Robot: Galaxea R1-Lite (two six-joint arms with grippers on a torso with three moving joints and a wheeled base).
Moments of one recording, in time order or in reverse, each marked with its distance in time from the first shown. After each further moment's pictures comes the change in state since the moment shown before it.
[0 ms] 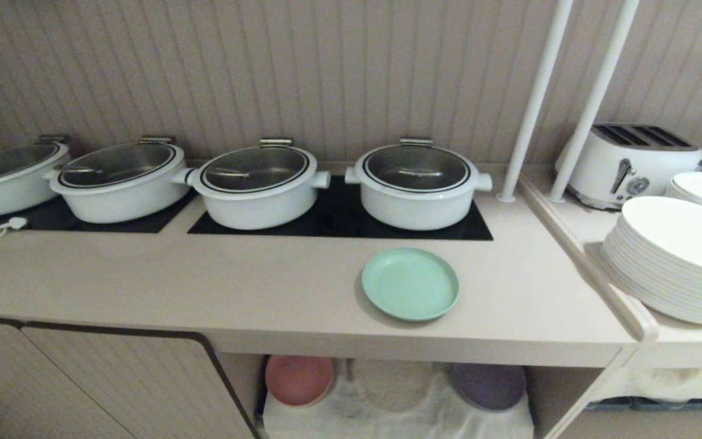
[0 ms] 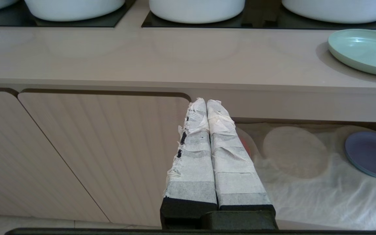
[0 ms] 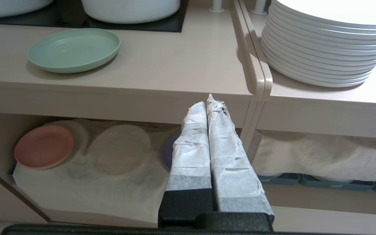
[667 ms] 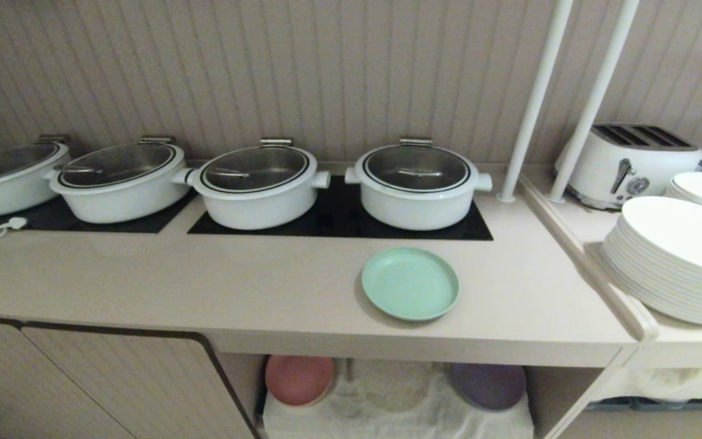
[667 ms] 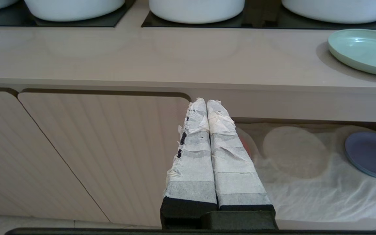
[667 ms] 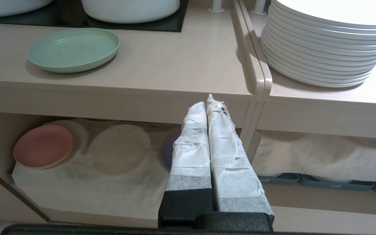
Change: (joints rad) left arm 0.000 0.000 0.000 0.000 0.000 0.000; right arm 0.000 0.000 0.000 -0.001 0.000 -0.001
